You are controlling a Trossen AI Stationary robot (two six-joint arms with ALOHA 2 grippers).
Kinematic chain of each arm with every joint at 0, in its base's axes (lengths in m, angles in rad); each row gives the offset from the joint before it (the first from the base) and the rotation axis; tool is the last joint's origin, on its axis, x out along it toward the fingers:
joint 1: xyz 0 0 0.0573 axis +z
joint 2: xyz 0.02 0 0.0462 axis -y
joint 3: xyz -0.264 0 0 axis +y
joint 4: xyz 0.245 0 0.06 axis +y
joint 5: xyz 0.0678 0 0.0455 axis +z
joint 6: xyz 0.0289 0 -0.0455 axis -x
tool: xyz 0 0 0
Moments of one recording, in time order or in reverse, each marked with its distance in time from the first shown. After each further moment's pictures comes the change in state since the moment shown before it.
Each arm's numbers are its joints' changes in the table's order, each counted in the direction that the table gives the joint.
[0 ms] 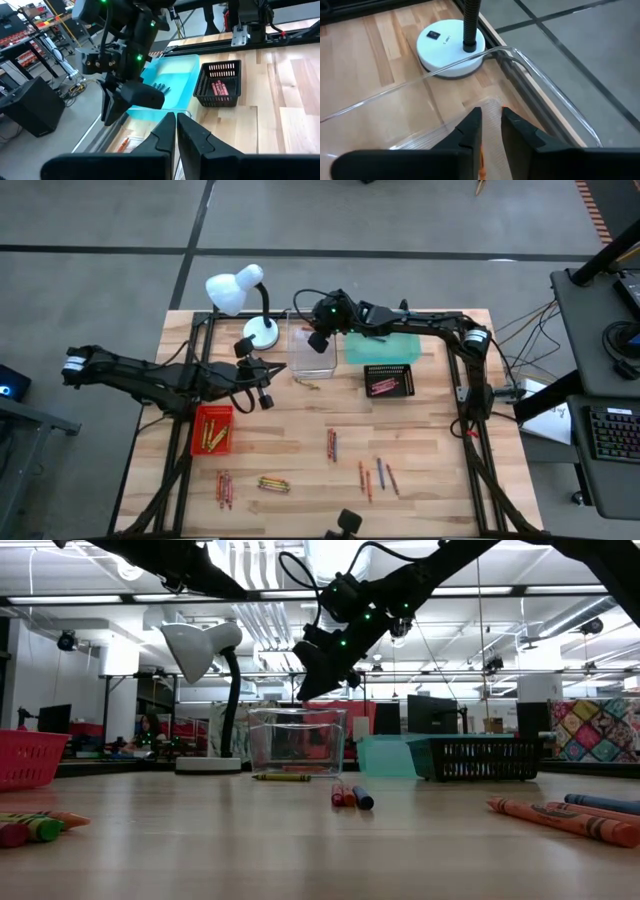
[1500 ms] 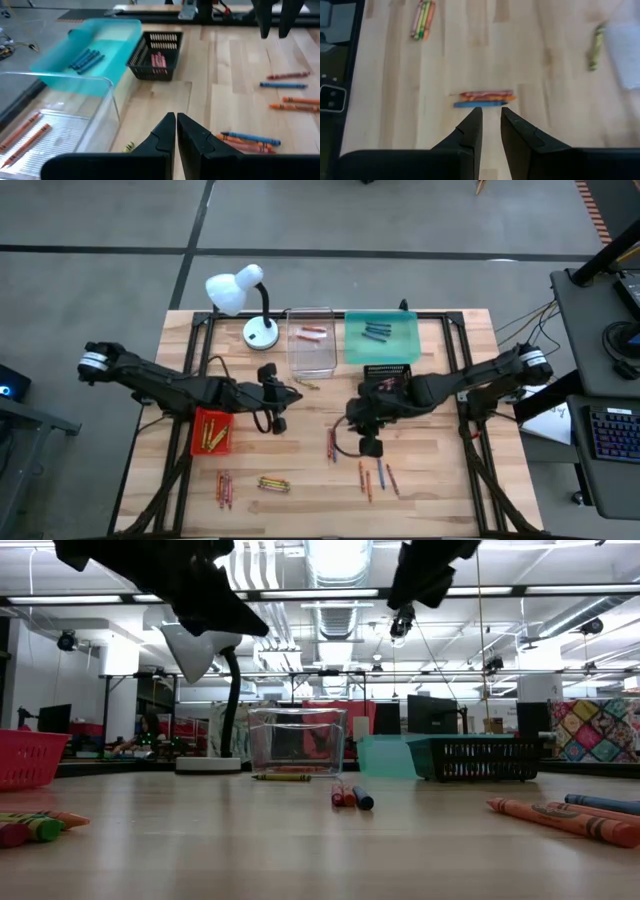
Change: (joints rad) left arm -0.072 -0.243 0.000 -0.070 -0.177 0.277; right arm 0.676 0.432 0.243 0.483 0.002 -0.312
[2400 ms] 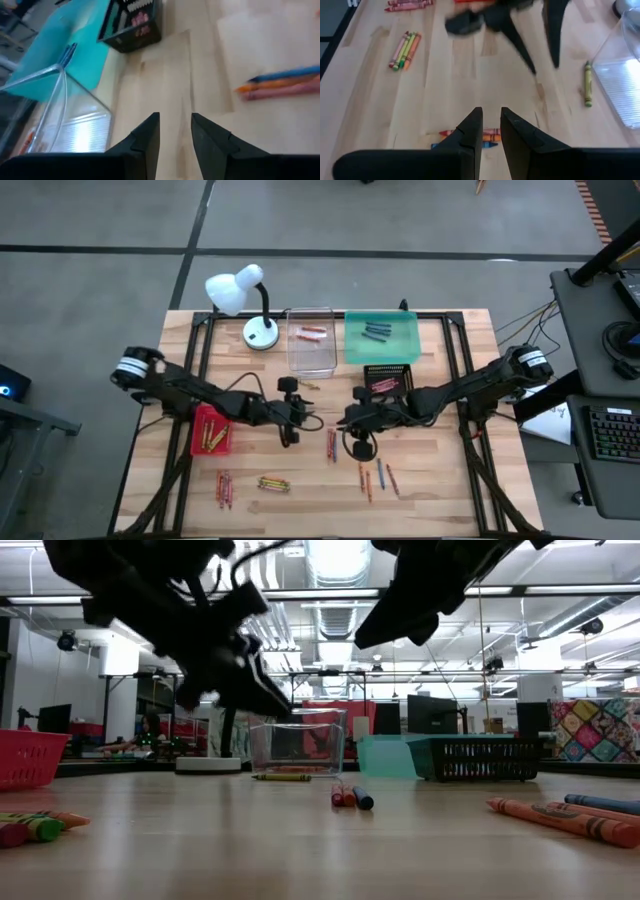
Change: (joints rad) left arm -0.009 -0.368 0.000 -0.216 0.050 -0.324; right arm 0.025 -0.003 0.304 -0.542 -0.158 0.071
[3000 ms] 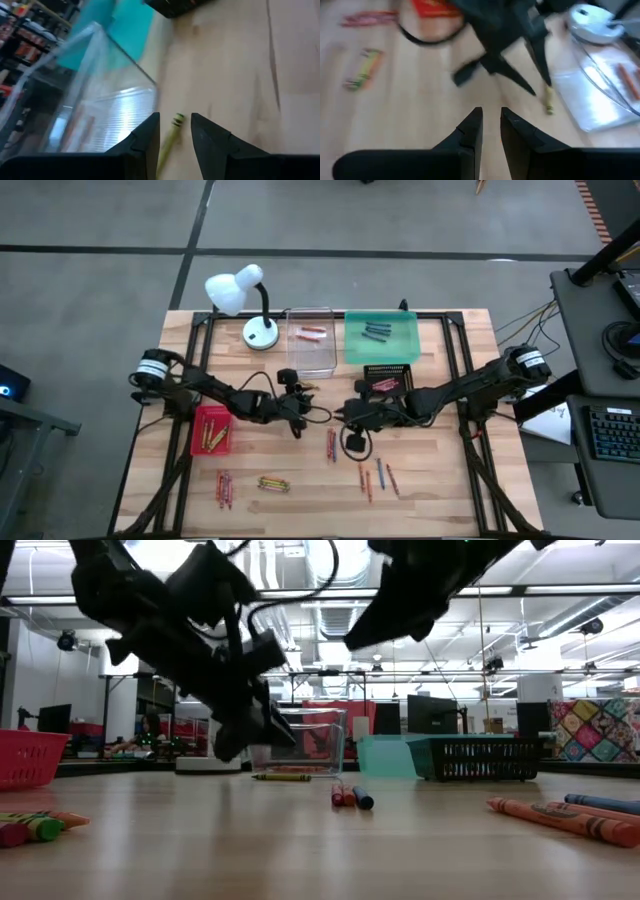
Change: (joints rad) left arm 0.062 -0.151 0.000 -0.124 0.209 -0.075; right arm -0.003 -0.017 0.002 -0.045 -0.179 0.009
